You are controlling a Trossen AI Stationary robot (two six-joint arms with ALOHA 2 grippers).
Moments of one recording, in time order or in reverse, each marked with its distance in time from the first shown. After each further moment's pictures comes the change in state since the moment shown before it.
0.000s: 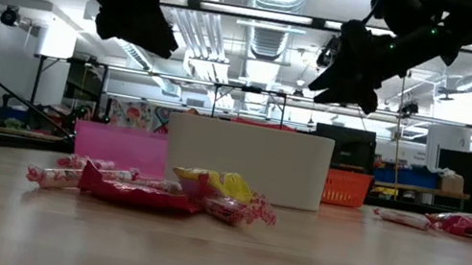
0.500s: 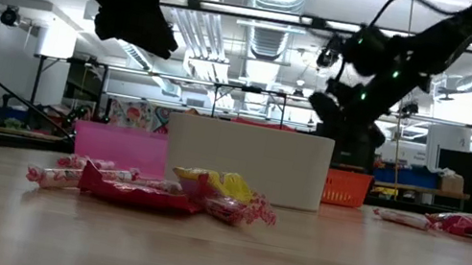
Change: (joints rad) left arm -0.003 0.000 0.000 -0.001 0.000 -0.016; right arm -0.083 0.257 0.011 0.030 0.352 0.054
